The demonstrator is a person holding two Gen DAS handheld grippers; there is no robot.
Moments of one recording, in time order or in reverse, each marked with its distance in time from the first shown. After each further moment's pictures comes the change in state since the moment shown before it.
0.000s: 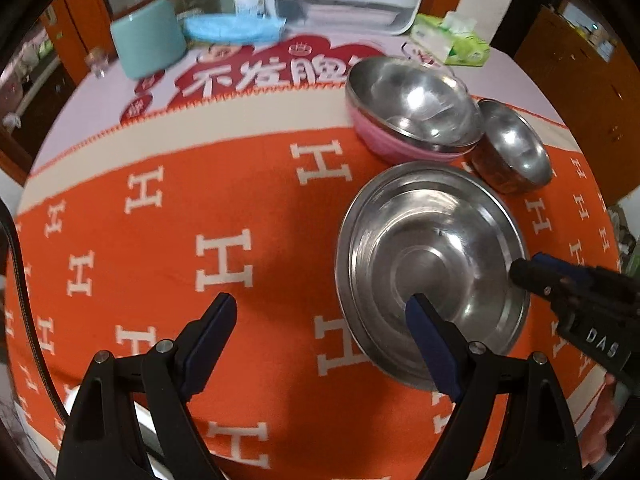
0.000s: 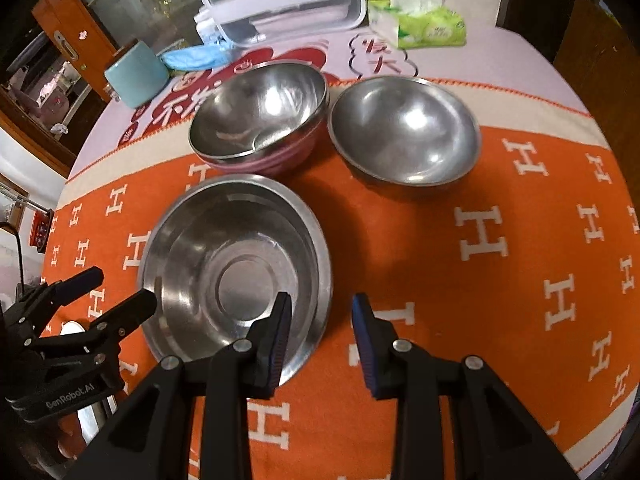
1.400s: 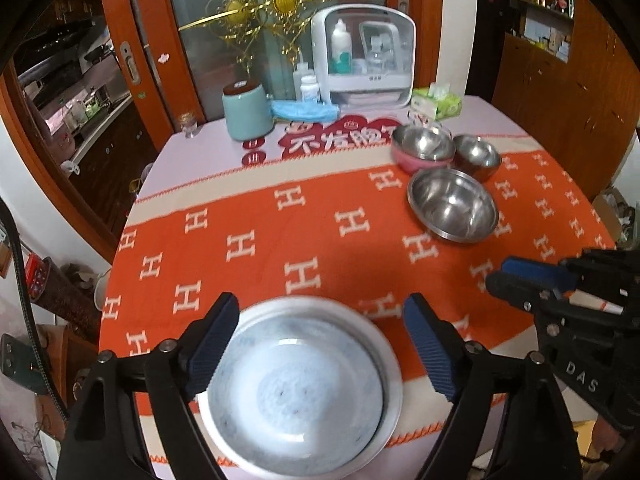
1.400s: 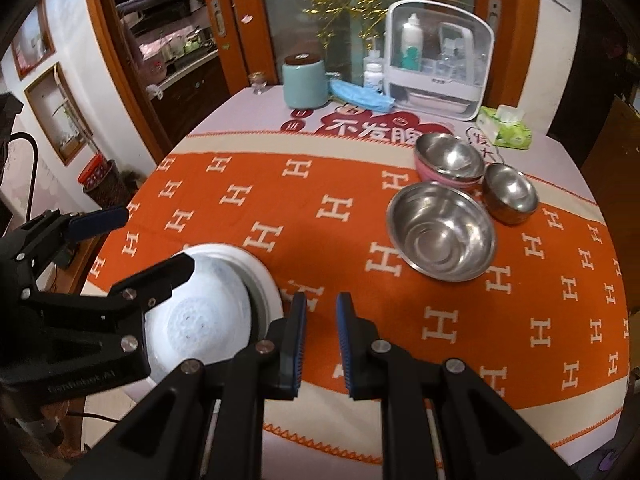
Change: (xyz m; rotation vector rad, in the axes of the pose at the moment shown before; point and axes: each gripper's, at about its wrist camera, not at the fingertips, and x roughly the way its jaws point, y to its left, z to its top) left arm -0.200 0.096 -0.143 0.126 -0.328 0.101; right arm -0.134 0.188 -0.141 -0.271 -0.247 0.036
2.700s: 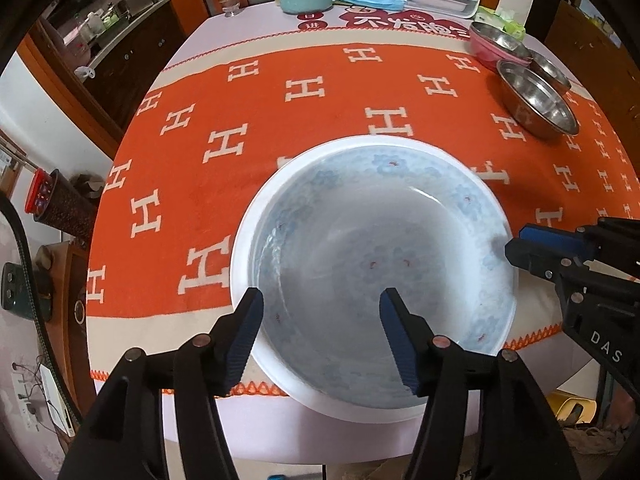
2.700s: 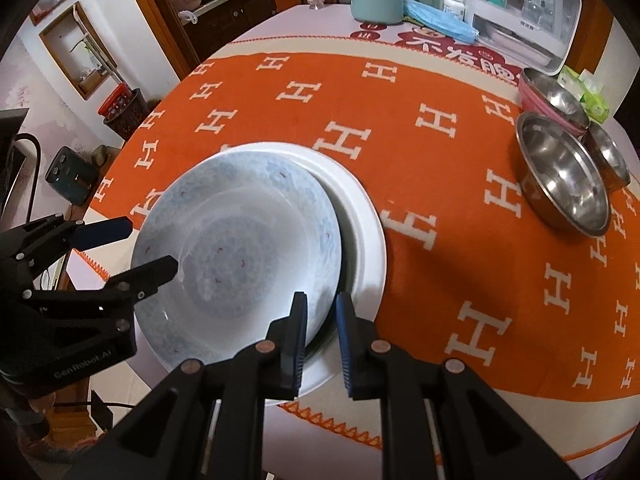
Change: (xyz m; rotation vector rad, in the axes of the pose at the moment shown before) left arm 0.063 0.075 -0.113 -0.107 0.312 0.059; right arm 0.098 0.079 -0.047 -0.112 0.226 0.102
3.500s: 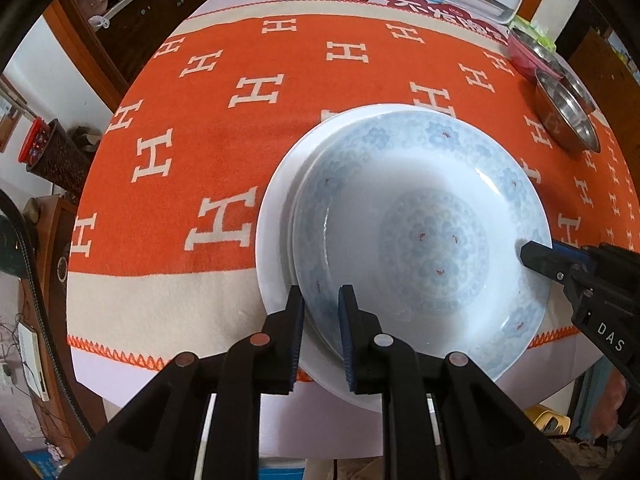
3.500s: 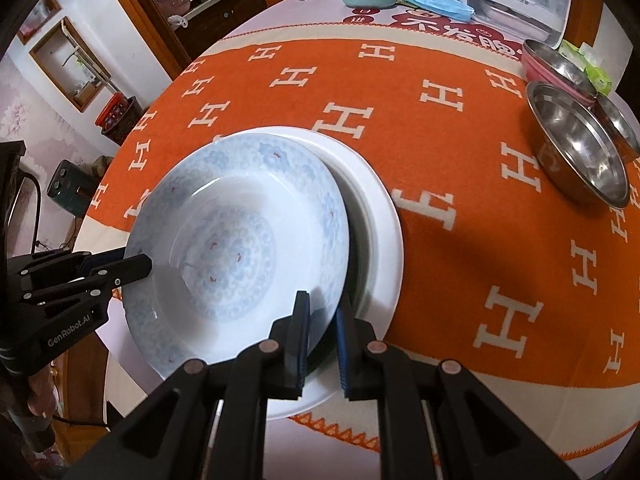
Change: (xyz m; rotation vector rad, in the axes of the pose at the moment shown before) left arm 0.029 0.037 -0.015 -0.118 0.084 -0.042; right arm 0.025 -0.001 -0.006 0.060 0.024 0.039
